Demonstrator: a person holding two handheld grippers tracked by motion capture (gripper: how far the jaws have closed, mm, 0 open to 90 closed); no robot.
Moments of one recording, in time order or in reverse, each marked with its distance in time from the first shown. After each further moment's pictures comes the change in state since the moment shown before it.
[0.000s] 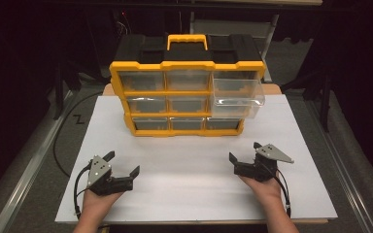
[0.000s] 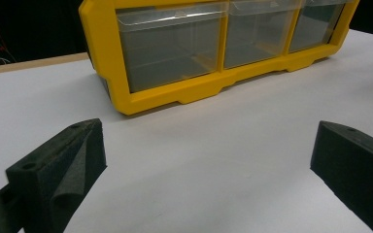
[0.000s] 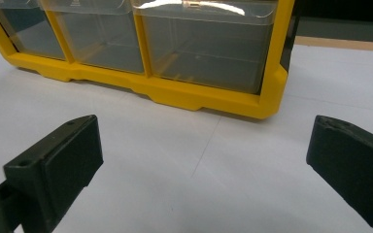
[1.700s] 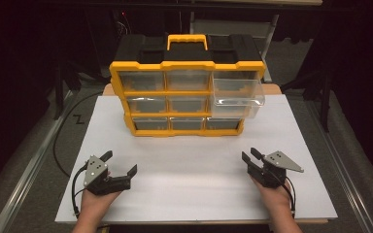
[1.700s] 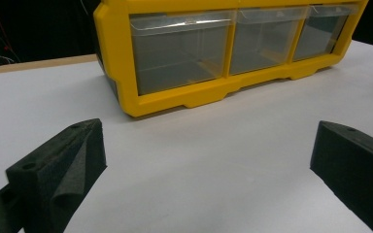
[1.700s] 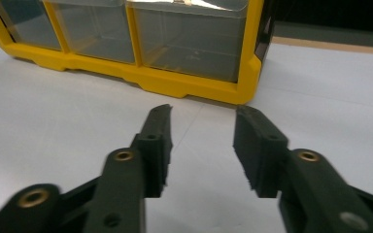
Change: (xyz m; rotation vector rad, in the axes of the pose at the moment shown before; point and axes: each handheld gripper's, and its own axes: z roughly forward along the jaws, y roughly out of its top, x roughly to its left) left arm 0.005 0.000 -0.004 -0.023 0.009 -0.033; right arm -0.009 -0.012 -0.023 -0.016 -0.026 -0.036
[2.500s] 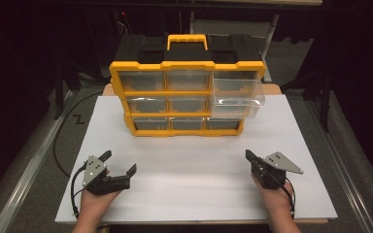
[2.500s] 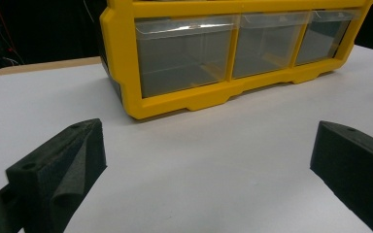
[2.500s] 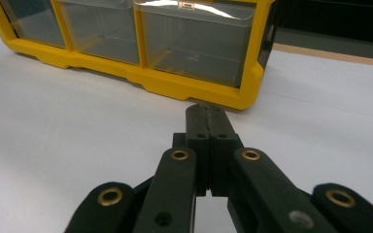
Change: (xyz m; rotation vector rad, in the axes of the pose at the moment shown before) left arm 0.001 0.000 -0.001 -0.011 0.007 -0.004; right arm 0.006 0.003 -0.005 -0.004 -0.002 -0.035
